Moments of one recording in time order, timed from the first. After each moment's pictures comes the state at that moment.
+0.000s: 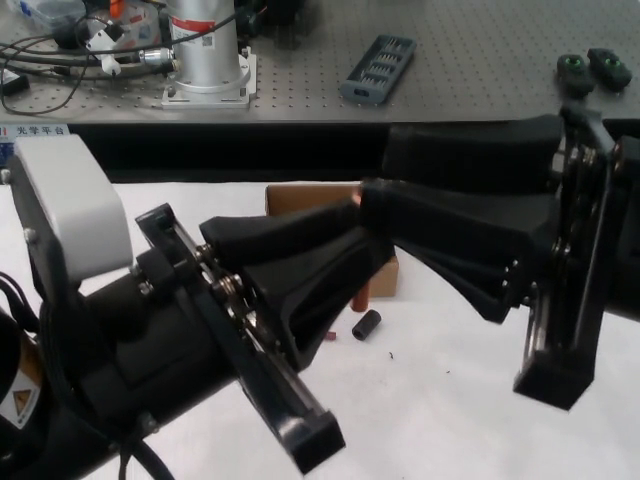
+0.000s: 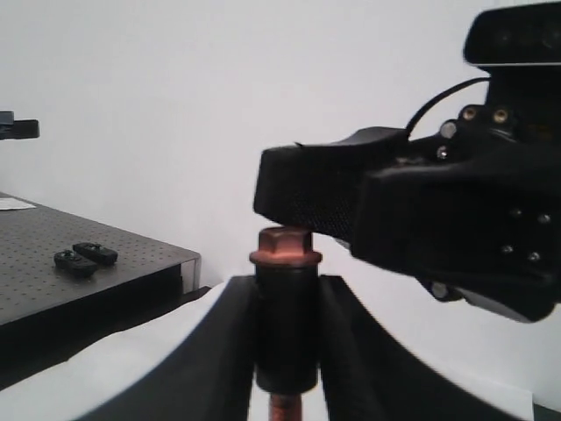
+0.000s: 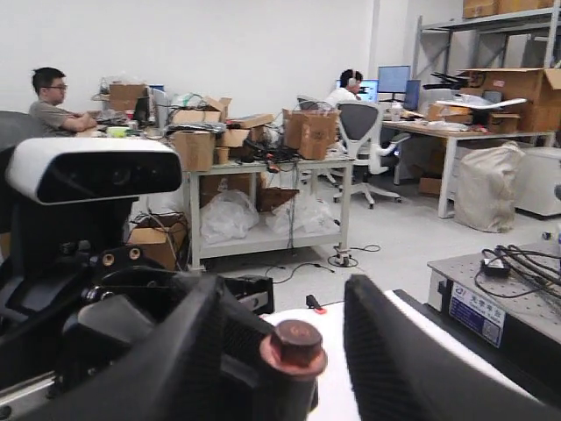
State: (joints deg) left arm -49.4 53.6 -23.4 -46.5 10.0 -8.0; right arm 48.9 50.7 -32.0 -21.4 -25.5 4.2
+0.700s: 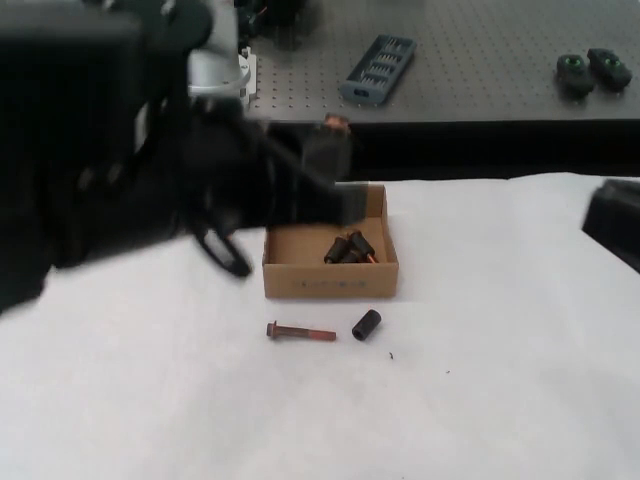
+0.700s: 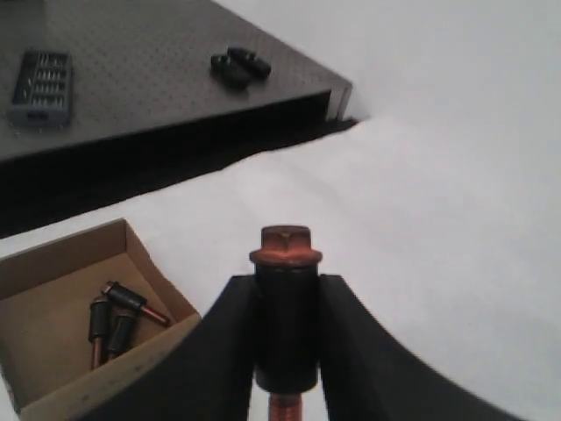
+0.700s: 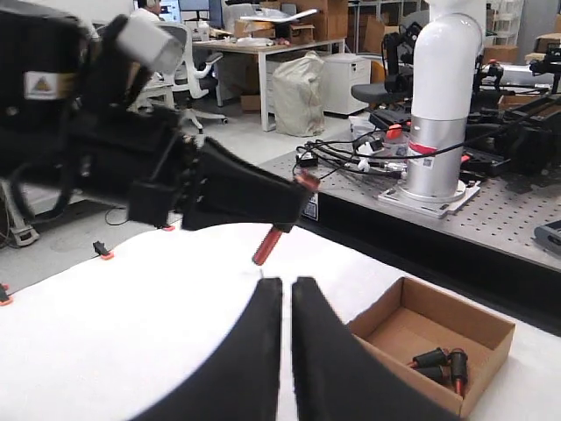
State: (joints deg) left arm -38.4 65.6 -49.6 -4.1 7.7 -10.1; right arm 48.8 27.1 -32.0 14.0 -2.0 4.0
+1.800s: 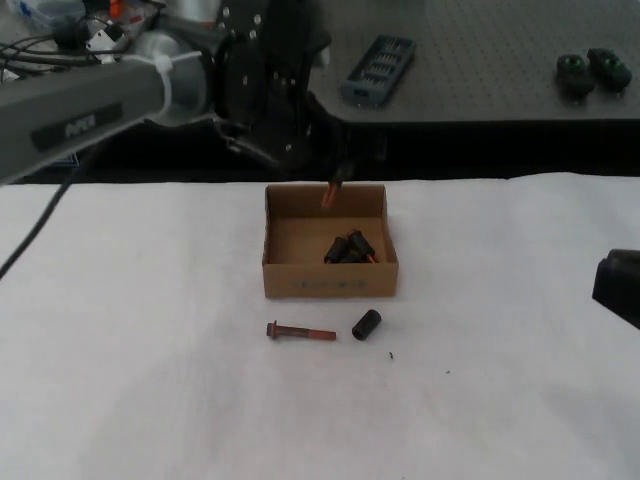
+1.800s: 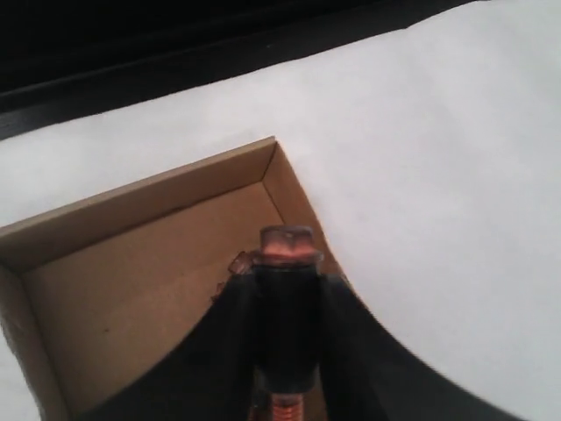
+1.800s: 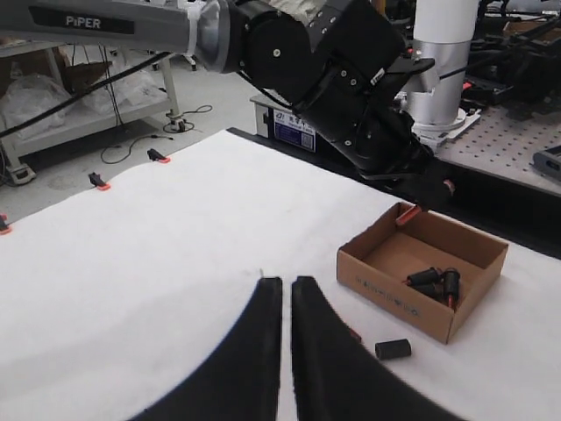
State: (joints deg) left arm -27.1 118.0 -99.9 22.7 13.0 -8.9; right arm 48.8 24.9 -32.0 25.6 -2.0 4.0
